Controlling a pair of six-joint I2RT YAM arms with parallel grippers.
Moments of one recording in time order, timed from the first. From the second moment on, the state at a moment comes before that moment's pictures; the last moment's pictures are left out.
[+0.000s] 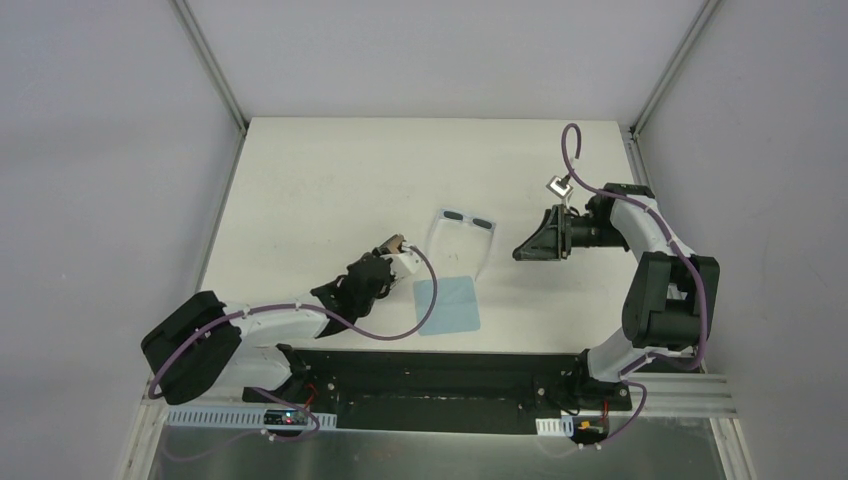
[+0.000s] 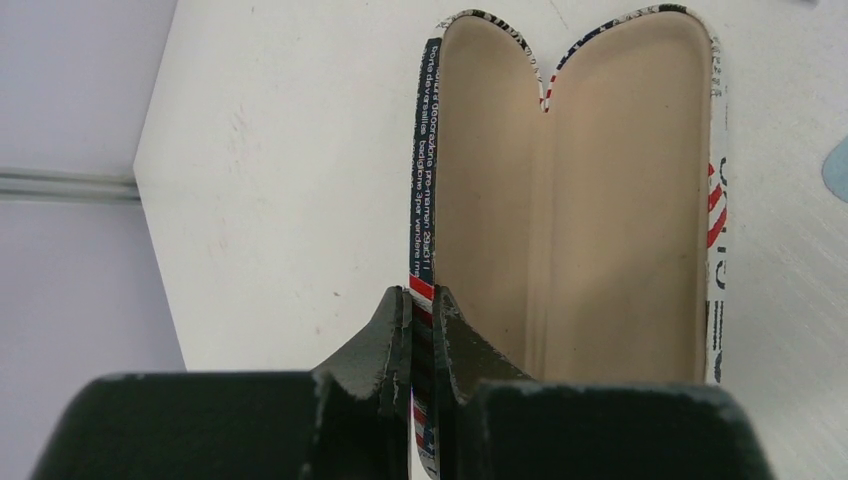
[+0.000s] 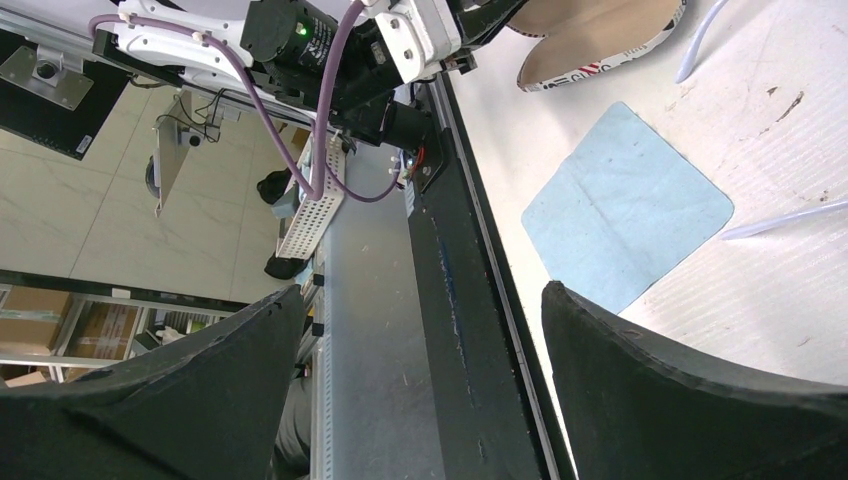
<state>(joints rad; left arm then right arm) -0.88 1.24 0.40 0.28 -0.59 0.53 -0.06 1.59 1.13 -1.45 -1.43 -0.88</state>
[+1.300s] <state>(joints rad) -0.88 1.14 0.87 -0.10 -0.20 -0.11 0.05 1.48 1.24 -1.06 -1.01 -0.73</state>
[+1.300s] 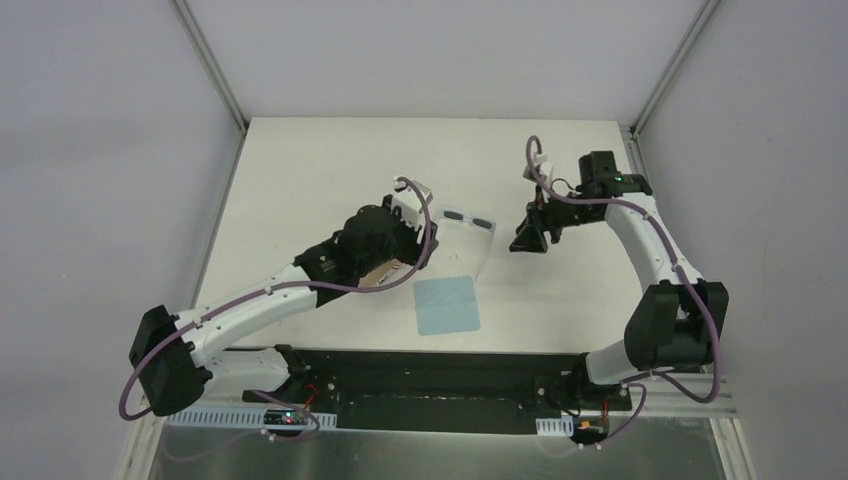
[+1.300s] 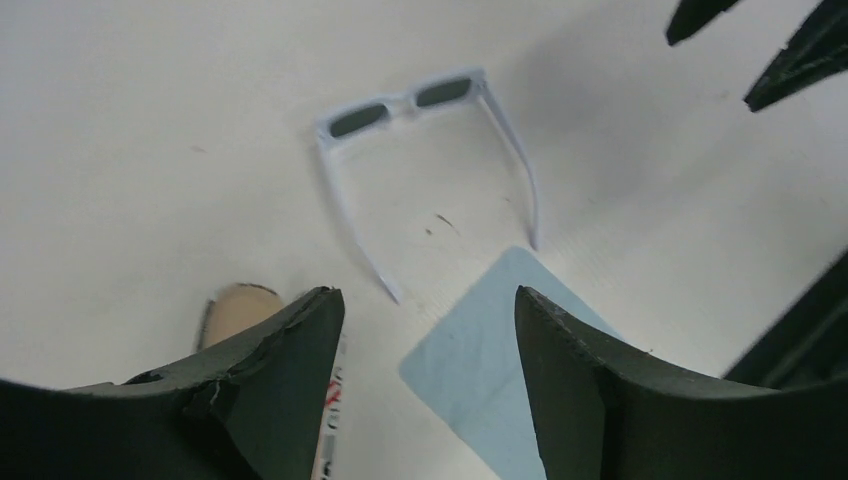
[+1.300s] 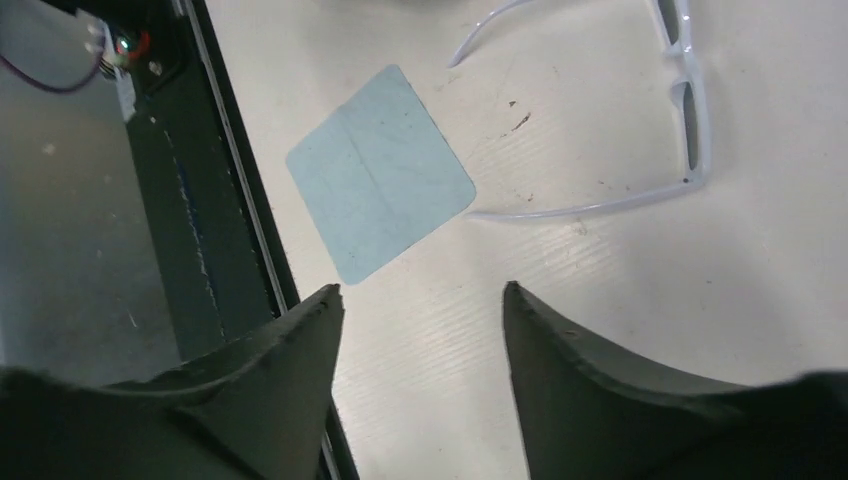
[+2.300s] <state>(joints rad) -0.75 1.54 0.92 -0.28 0.14 -0.22 0.35 1.75 1.06 -0.57 -0.80 -0.42</state>
